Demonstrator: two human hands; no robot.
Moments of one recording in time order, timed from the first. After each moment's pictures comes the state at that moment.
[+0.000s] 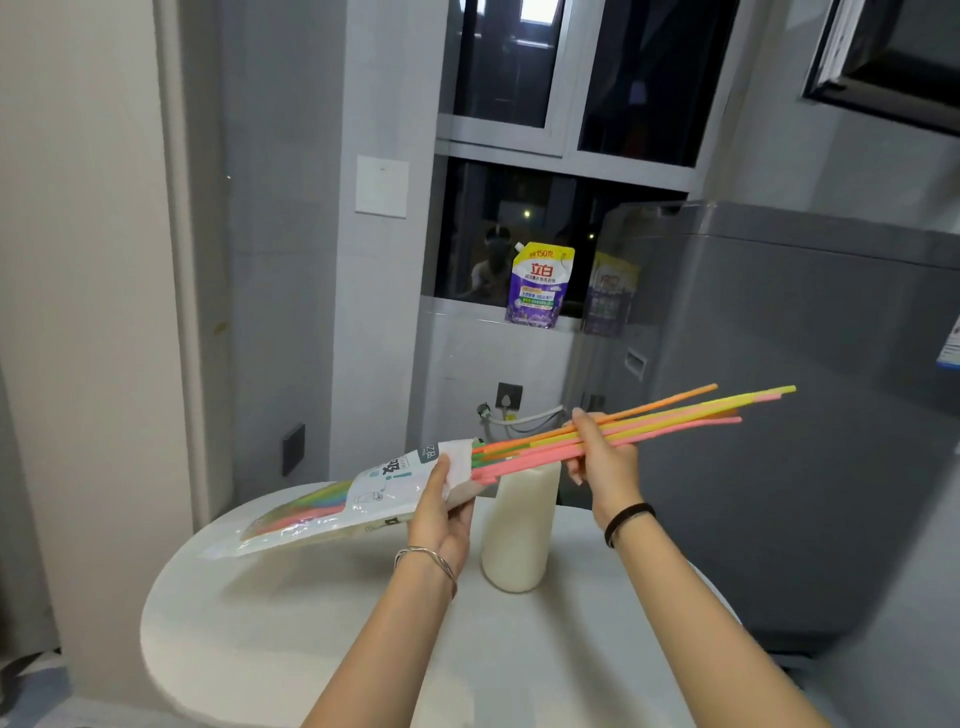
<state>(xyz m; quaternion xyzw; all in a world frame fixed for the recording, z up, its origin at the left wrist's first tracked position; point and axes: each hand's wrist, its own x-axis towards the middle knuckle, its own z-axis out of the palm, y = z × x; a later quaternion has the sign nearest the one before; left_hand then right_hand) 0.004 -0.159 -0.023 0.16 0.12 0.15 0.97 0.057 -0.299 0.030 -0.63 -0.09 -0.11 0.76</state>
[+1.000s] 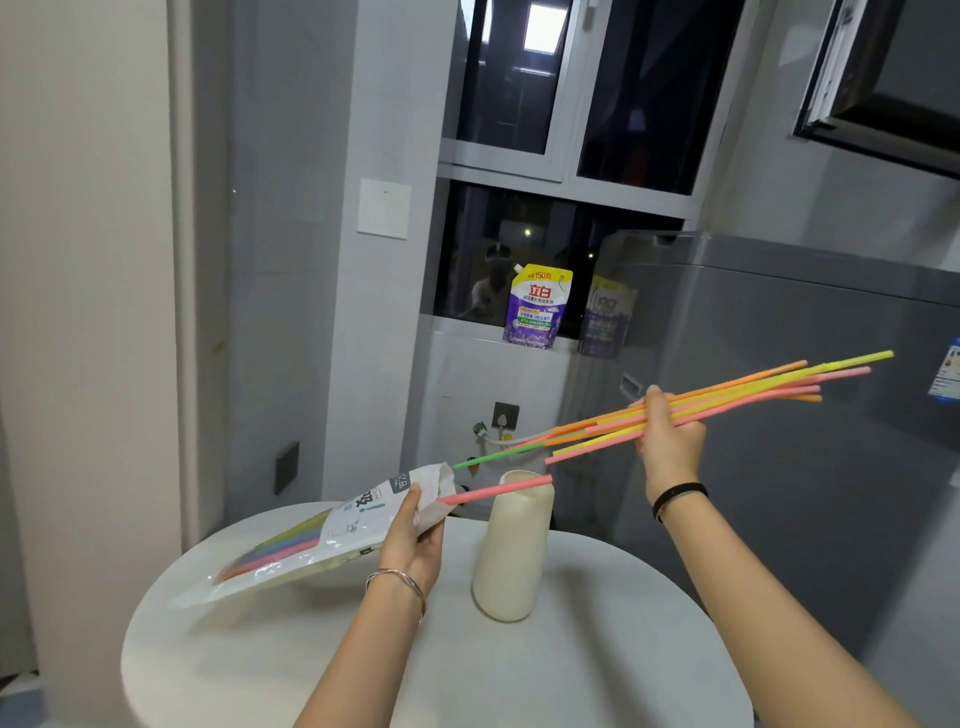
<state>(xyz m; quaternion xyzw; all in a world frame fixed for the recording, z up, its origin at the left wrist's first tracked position) 0.017 -0.134 -0.036 0.08 0.13 0.15 0.98 0.090 -0.341 0.084 -0.63 -0.03 -0.25 0.74</state>
